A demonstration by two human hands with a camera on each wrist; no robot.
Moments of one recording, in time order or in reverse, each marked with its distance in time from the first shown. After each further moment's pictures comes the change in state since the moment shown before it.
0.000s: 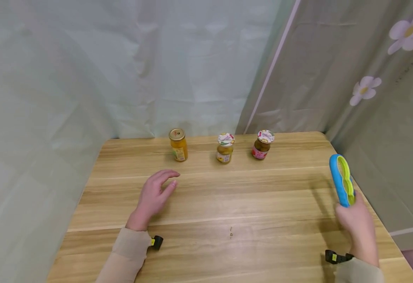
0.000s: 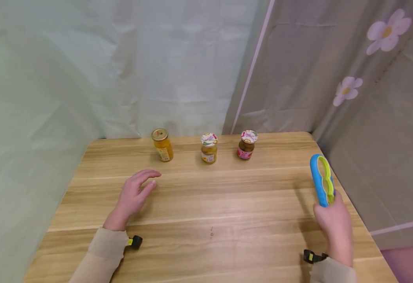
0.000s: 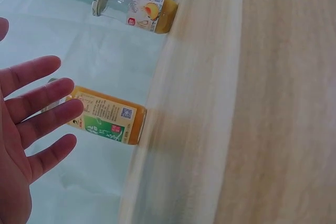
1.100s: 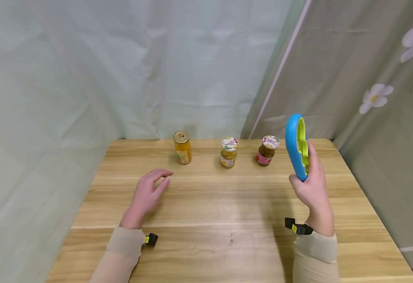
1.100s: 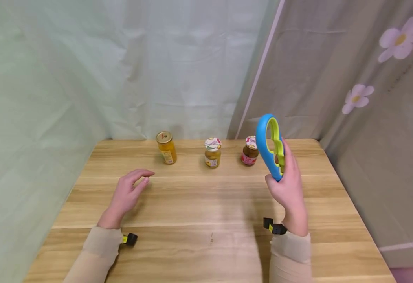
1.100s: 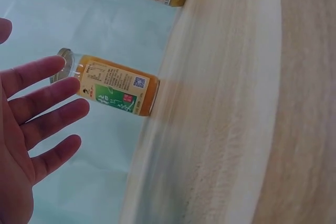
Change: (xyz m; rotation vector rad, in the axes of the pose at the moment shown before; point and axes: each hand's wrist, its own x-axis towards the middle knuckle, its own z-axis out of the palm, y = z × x) left_hand -0.002 -0.013 -0.019 0.016 0.043 -0.085; right_hand -0.017 -0.161 0.038 0.419 0.230 -0.847
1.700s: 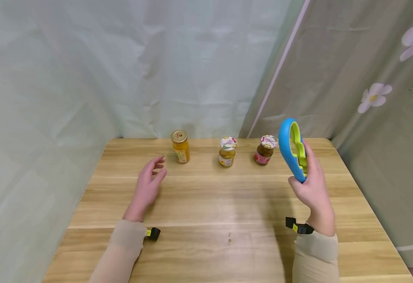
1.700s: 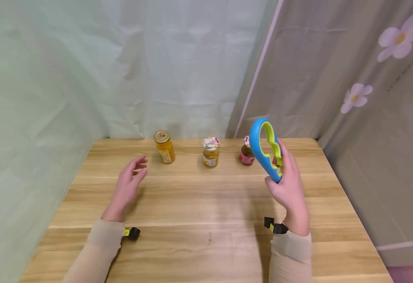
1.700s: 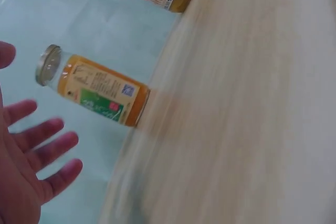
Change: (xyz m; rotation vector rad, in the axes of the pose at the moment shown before) left_hand 0.021 -0.010 0.012 -0.225 0.072 -0.209; right_hand 0.002 0.008 -0.005 -0.021 -0.066 -0.041
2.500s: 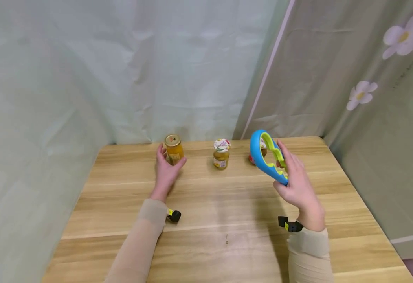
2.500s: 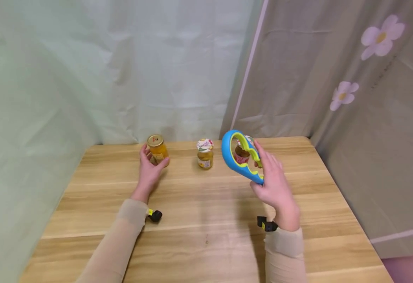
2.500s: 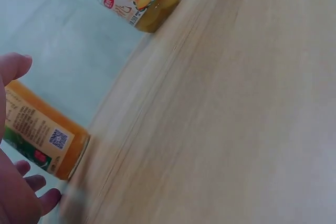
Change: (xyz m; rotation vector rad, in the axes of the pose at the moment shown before) left_hand 0.068 -0.013 0.077 -0.149 0.175 -0.239; right_hand 0.003 0.008 0.014 -0.119 -0.133 -0.259
